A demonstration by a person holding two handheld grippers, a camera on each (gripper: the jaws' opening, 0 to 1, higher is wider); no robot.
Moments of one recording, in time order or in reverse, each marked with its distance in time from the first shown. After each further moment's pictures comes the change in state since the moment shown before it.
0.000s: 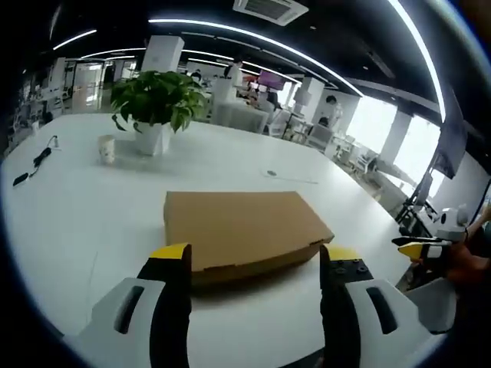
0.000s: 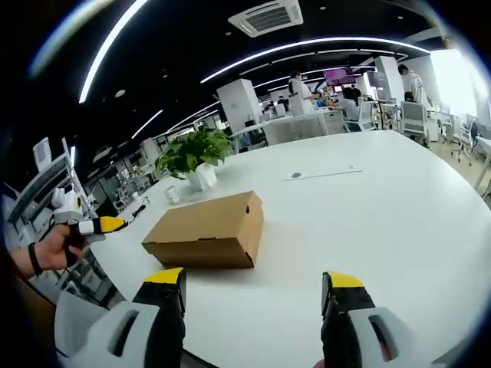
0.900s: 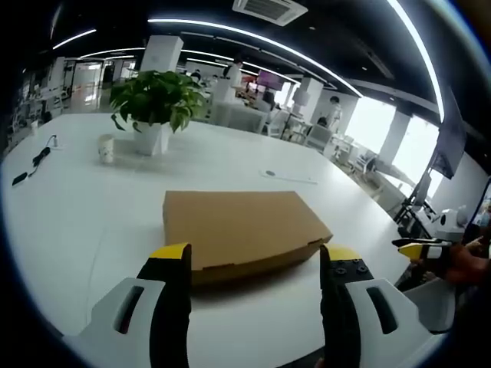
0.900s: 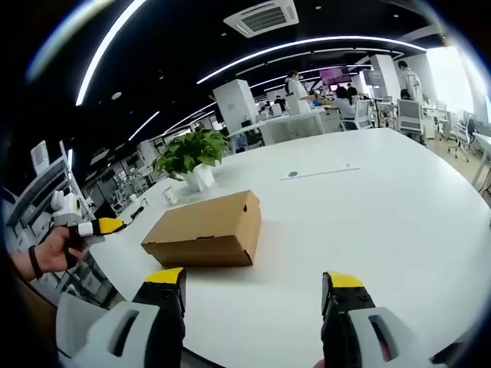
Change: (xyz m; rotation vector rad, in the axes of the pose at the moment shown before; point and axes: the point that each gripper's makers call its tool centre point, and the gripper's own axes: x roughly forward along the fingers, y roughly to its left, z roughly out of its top) left arm -0.002 -0.002 -0.001 0.000 0.000 -0.011; right arm -0.005 -0.002 -0.003 0.018 -0.001 -0.014
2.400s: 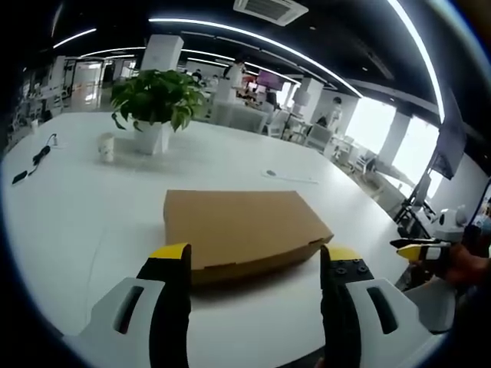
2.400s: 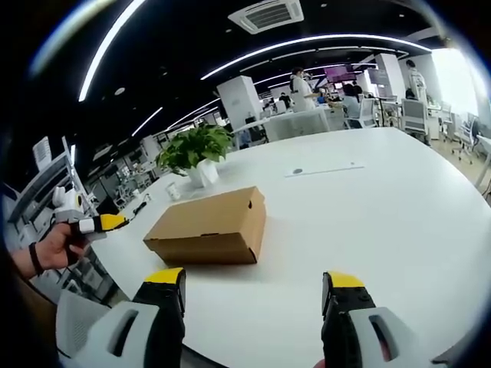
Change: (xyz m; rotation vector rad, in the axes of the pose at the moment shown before) left arm 0.000 0.003 -0.001 -0.009 -0.001 0.002; right arm 0.007 0.007 -0.001 -0.016 0.020 0.019
